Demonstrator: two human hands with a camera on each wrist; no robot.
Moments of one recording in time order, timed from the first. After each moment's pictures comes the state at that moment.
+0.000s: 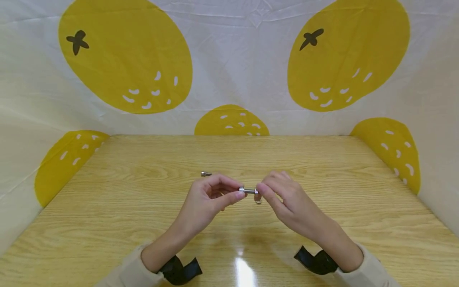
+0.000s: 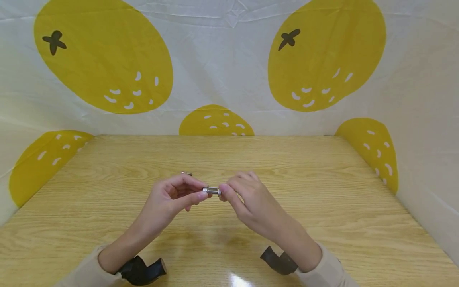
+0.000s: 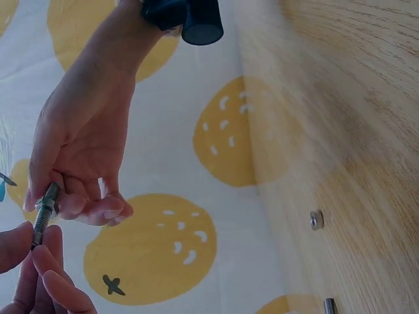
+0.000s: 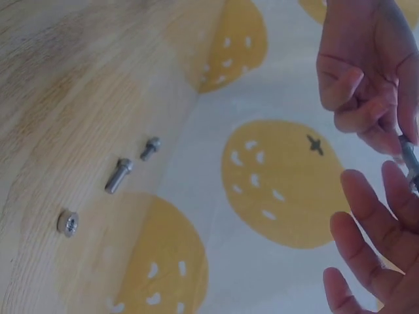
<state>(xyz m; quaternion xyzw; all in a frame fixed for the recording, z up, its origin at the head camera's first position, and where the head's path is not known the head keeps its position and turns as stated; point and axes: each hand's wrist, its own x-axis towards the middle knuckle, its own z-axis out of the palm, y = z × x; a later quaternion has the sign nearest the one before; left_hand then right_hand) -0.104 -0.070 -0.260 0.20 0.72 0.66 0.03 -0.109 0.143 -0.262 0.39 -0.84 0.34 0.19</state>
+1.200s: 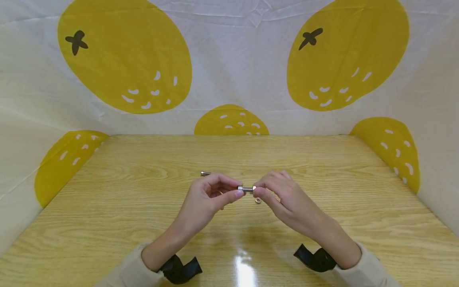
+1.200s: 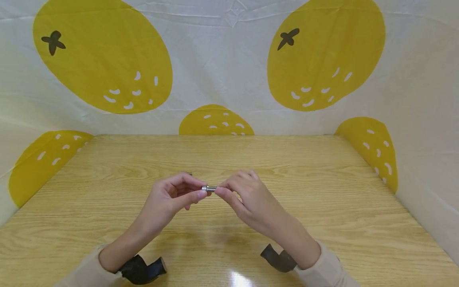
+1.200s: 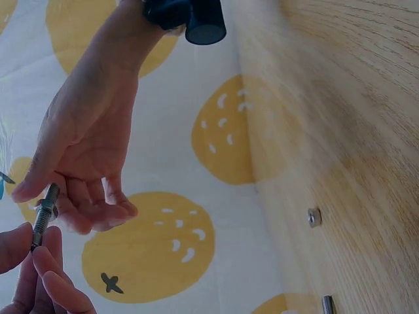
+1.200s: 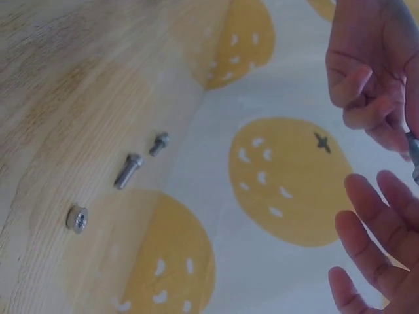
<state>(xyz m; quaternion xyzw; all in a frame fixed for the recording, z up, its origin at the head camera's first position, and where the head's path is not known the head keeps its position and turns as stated) -0.104 -0.069 -0.260 0.19 0.73 0.66 0.03 -0.109 0.144 -0.264 0.37 -0.86 0.31 0.18</state>
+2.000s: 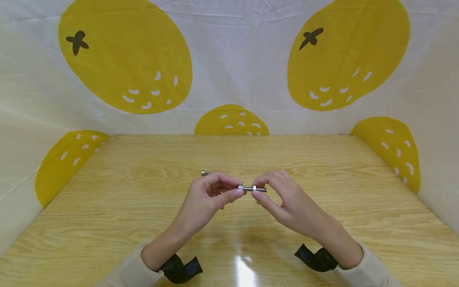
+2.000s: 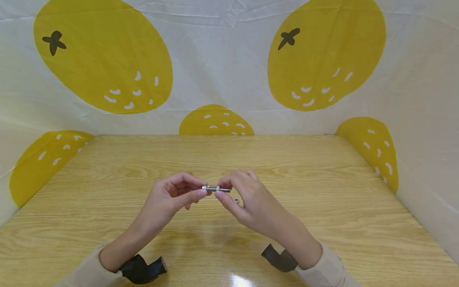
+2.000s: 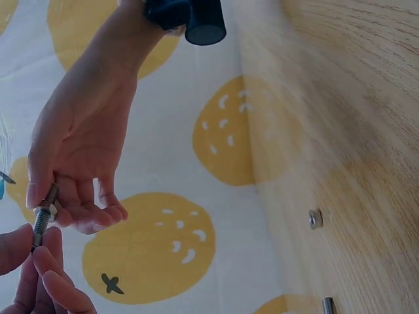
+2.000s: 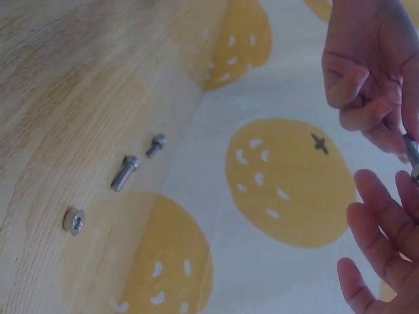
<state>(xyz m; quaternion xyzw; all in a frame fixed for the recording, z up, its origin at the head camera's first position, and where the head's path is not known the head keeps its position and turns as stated) -0.104 -0.070 -0.261 0.19 0.72 0.66 0.03 -0.110 0.144 -0.264 0.41 -0.83 0.32 0.19</state>
